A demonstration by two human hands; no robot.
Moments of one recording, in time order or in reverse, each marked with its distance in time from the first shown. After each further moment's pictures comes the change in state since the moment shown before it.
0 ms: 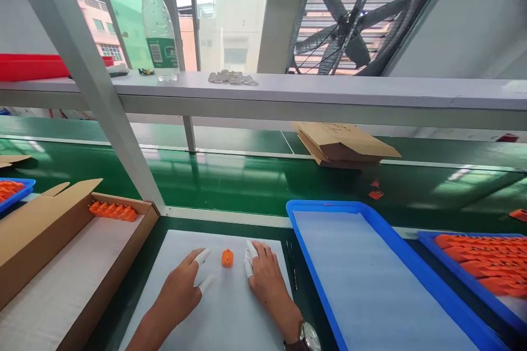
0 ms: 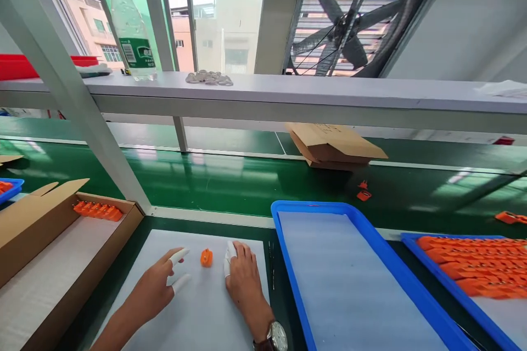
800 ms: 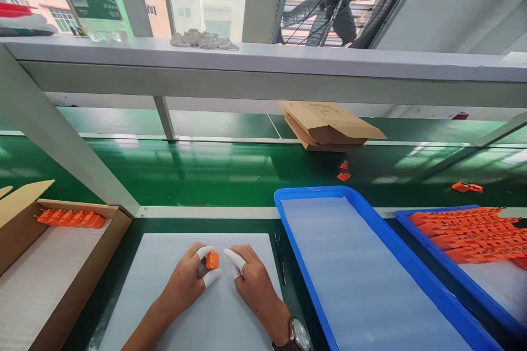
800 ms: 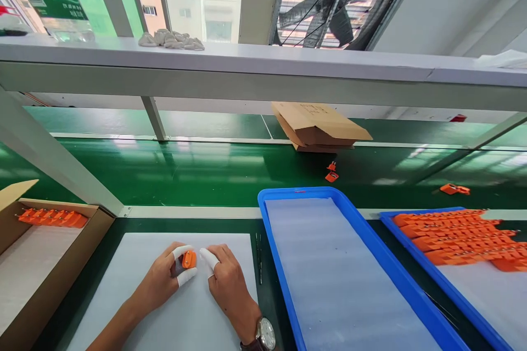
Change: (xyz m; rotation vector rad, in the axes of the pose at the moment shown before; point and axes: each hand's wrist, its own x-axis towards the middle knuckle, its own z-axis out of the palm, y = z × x) left_hand 0.056 0.008 0.044 -0.245 -0.009 0.222; right_hand 0.002 0.005 0.009 0.504 0.326 -0.317
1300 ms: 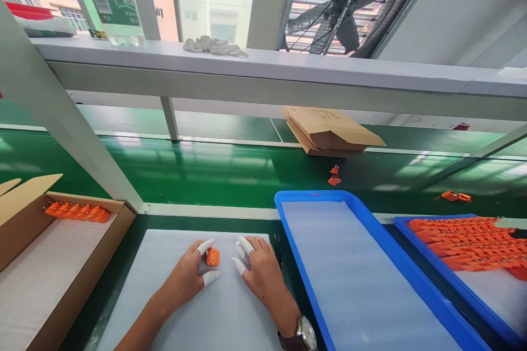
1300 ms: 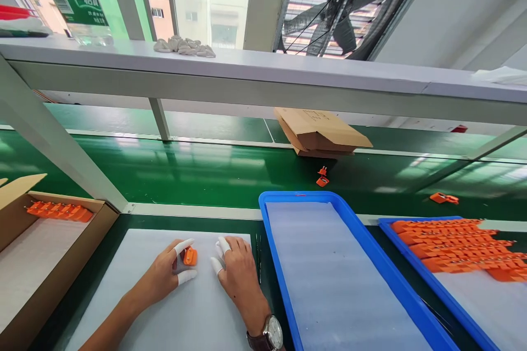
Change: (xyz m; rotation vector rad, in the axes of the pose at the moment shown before) left_hand -0.006 -0.013 0.000 0.006 0.007 0.002; right_hand 0.003 0.013 -0.023 -0.360 -0.088 0.137
